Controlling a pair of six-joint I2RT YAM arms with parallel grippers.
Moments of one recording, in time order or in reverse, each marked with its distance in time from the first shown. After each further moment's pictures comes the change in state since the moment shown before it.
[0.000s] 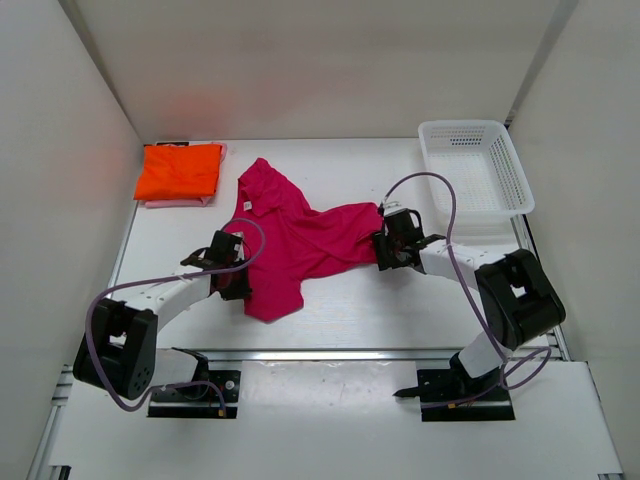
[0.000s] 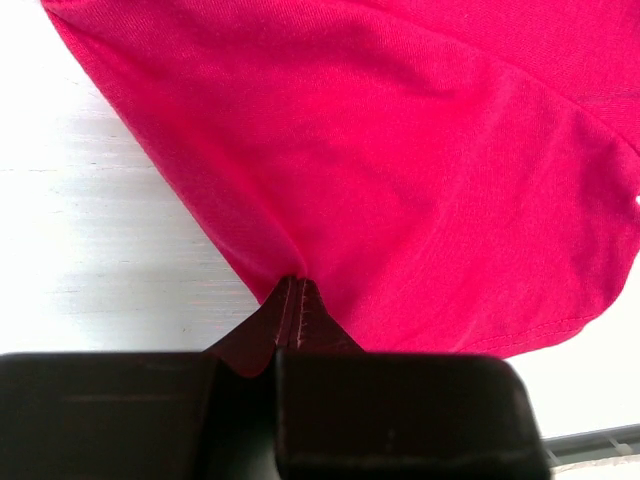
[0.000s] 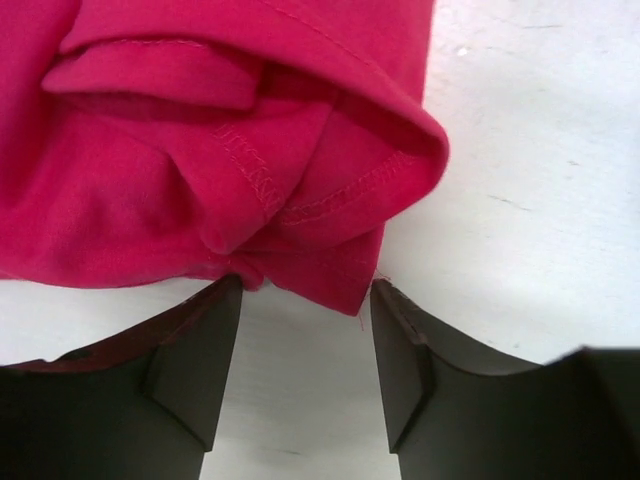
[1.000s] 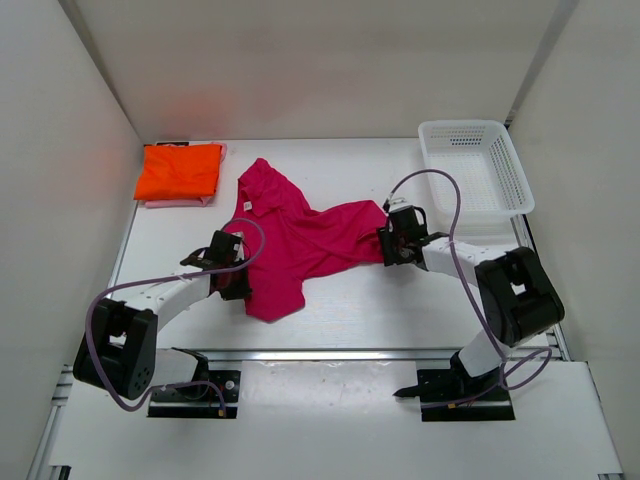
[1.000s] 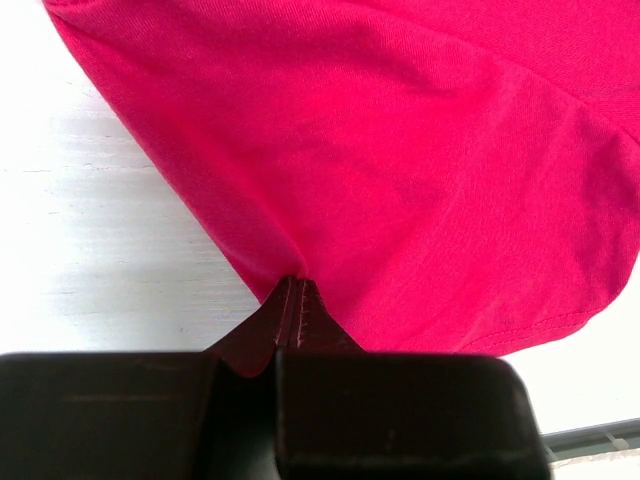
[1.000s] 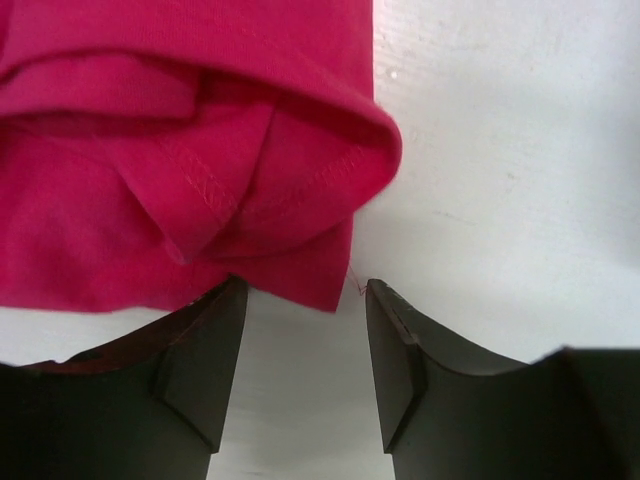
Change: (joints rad) left arm 0.005 0.000 0.000 0.001 0.013 0.004; right arm -0.040 0.006 -0.001 0.021 0.043 -0.022
